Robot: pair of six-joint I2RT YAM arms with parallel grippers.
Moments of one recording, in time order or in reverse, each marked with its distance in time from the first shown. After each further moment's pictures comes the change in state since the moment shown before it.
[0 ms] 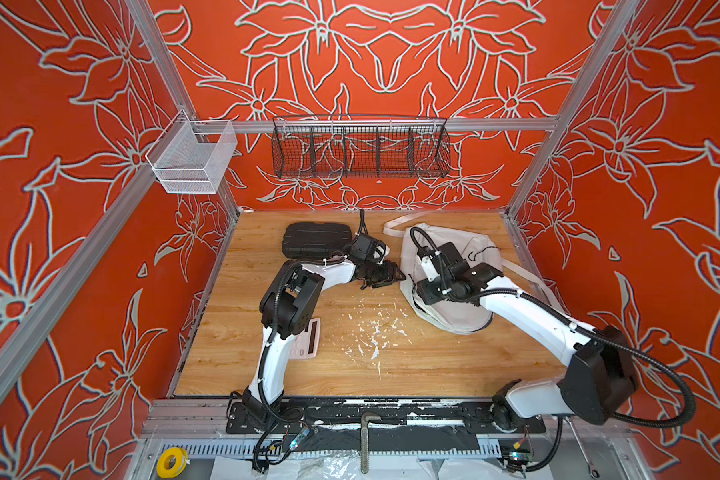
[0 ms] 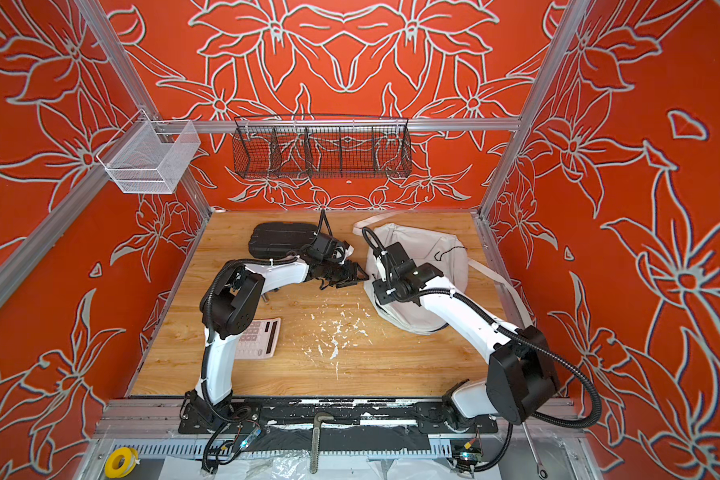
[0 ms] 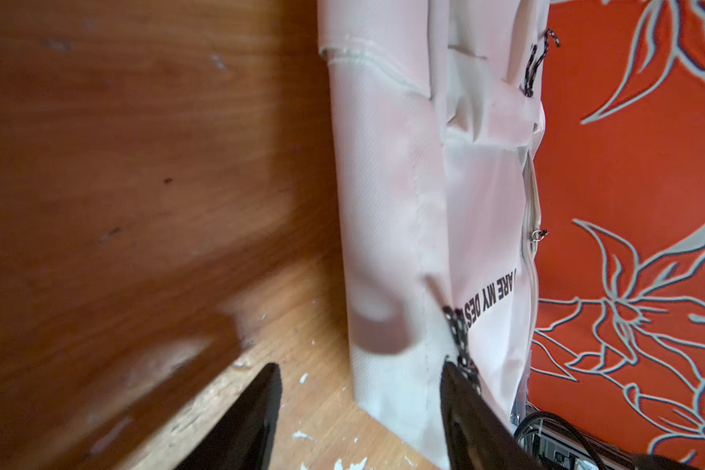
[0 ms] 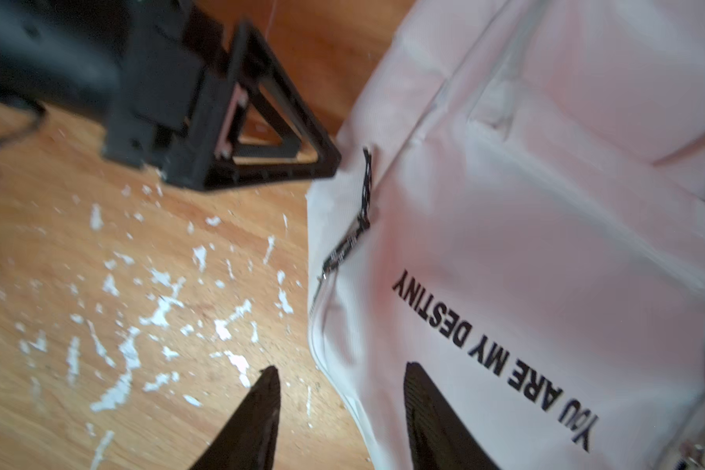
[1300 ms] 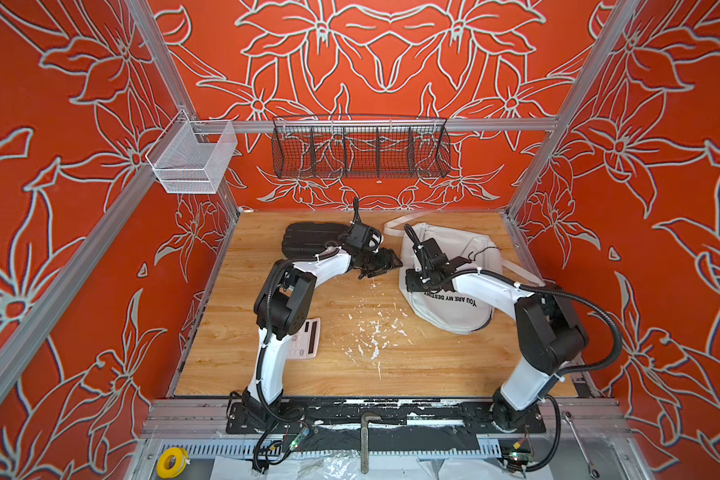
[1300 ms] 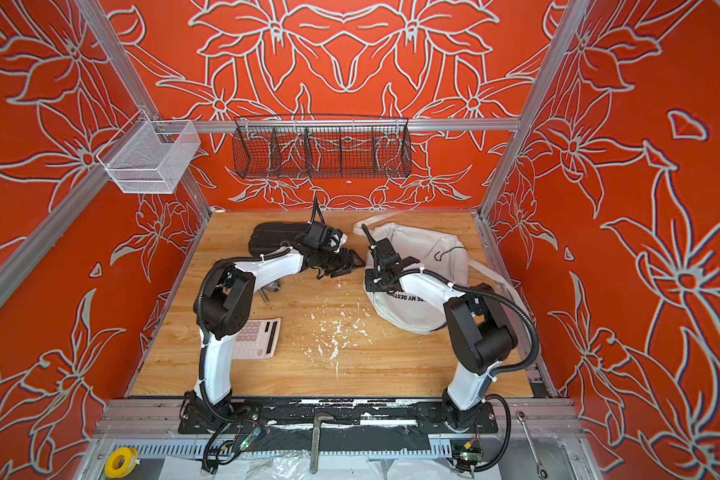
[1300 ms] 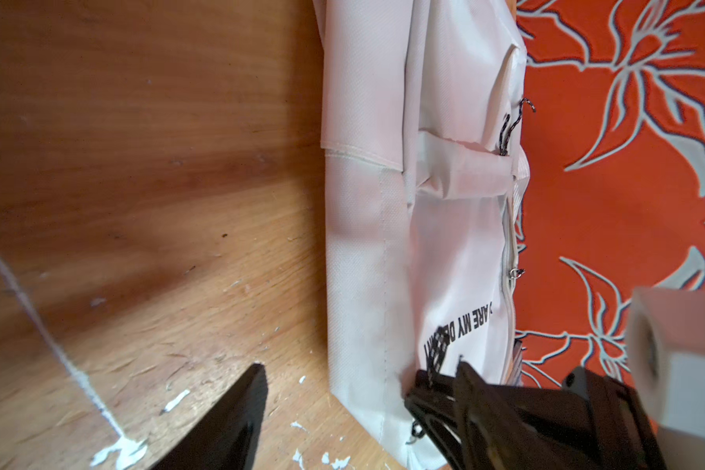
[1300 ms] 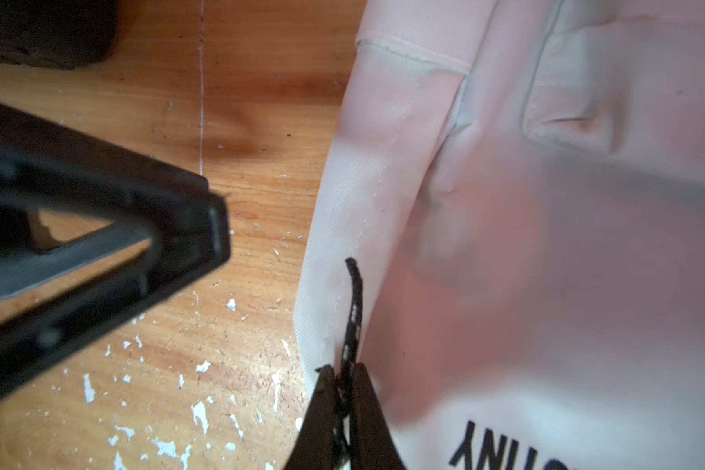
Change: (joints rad) left arm 0.035 -0.035 0.097 -0.111 -0.052 -0.012; right arm -0.023 0.248 -0.003 0.248 -0.036 0.248
